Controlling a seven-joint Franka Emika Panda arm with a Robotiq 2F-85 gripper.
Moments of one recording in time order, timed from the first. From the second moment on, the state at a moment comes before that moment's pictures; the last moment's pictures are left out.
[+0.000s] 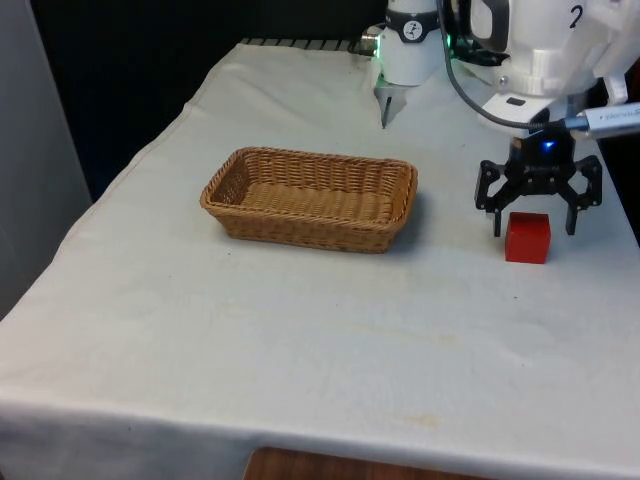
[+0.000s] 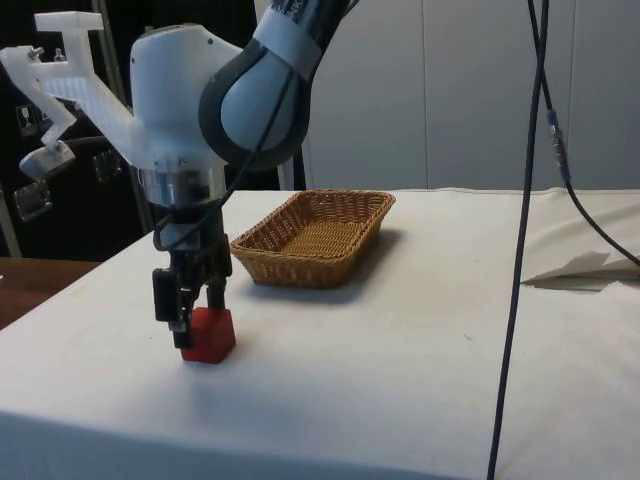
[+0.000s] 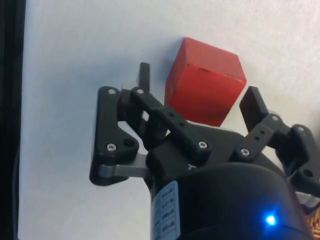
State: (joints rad) arm 0.08 0.60 0.21 -1.94 -0.15 2.60 0.31
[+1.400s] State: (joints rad) arm 0.08 0.48 0.21 -1.95 -0.15 2.52 0.32
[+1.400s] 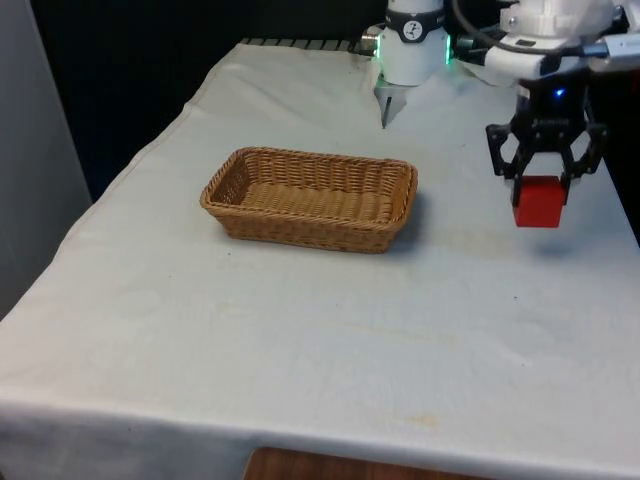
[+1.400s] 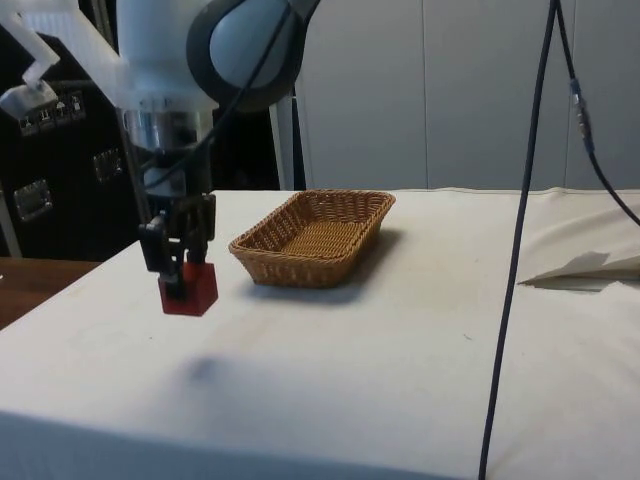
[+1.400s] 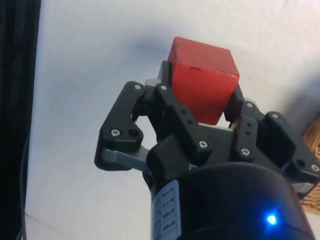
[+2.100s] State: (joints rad) arm 0.07 0.34 0.21 -1.95 -0.15 2.42 0.31
